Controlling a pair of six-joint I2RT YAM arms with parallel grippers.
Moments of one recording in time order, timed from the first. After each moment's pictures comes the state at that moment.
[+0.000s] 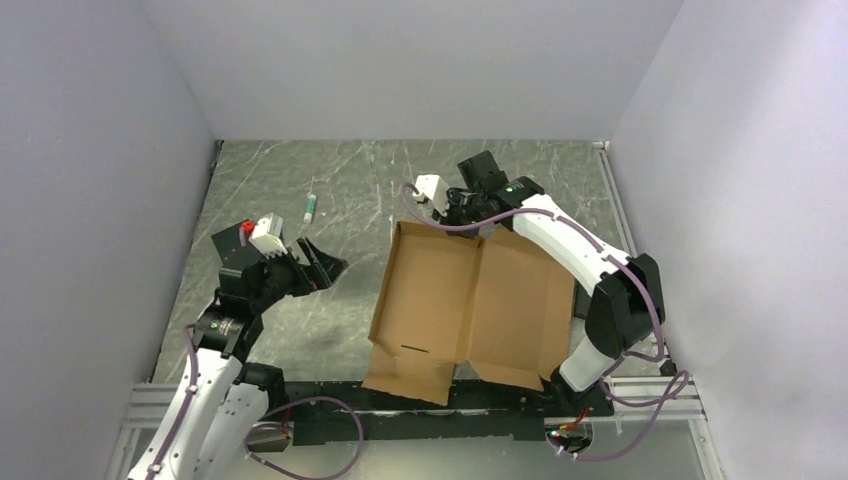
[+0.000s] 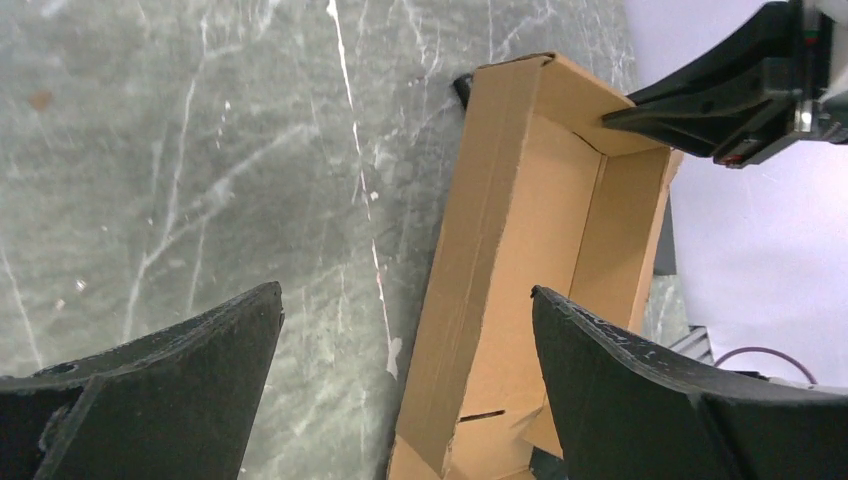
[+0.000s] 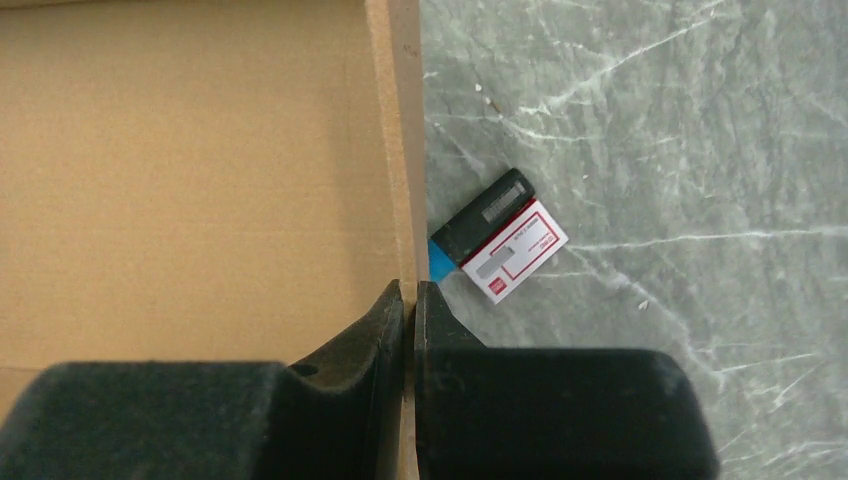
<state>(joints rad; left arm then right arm) -0.19 0.58 0.57 -0.36 0.32 -0.59 0.57 1.65 1.43 -0.72 -0.32 -0.69</state>
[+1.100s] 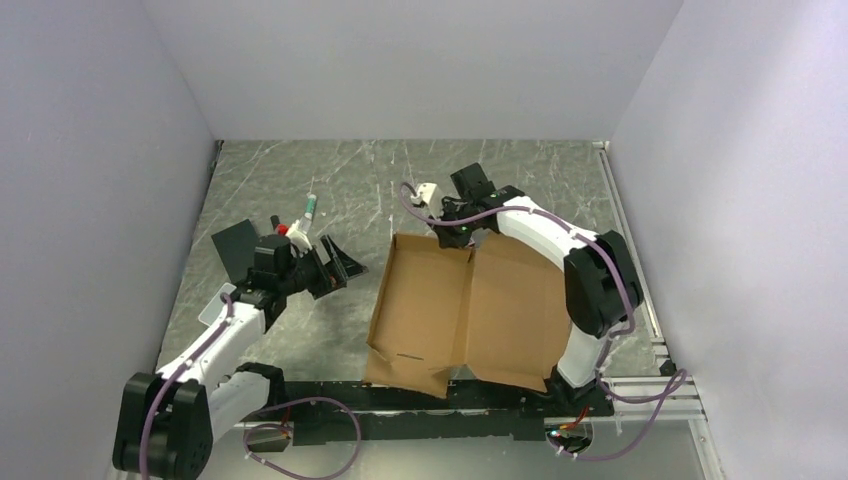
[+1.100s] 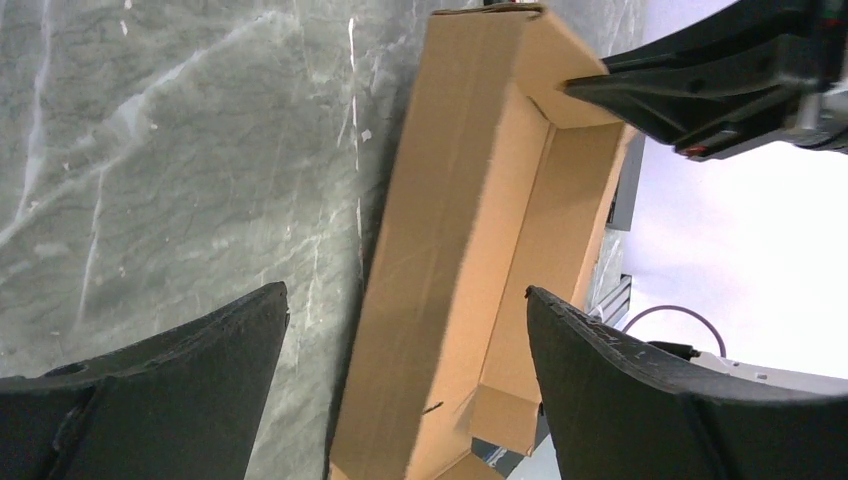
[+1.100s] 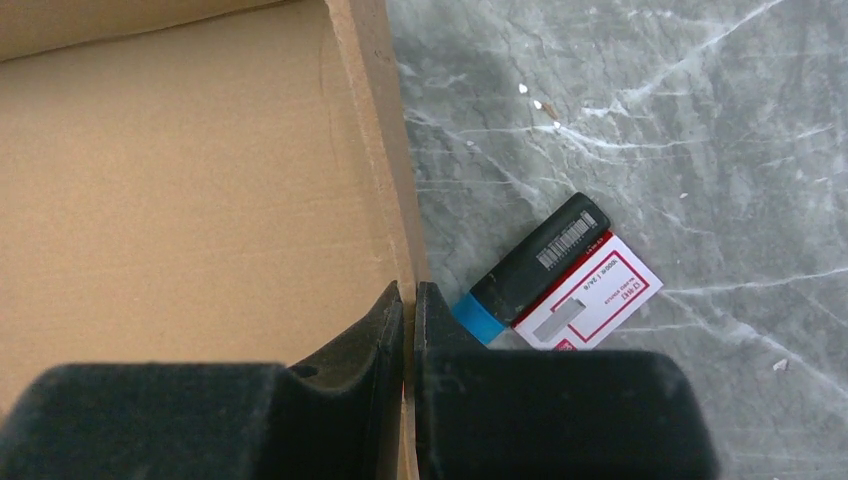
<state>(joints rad) -0.19 0.99 0.43 -0.03 0.52 -0.77 0.53 1.76 1.31 -0.56 -0.43 -0.57</state>
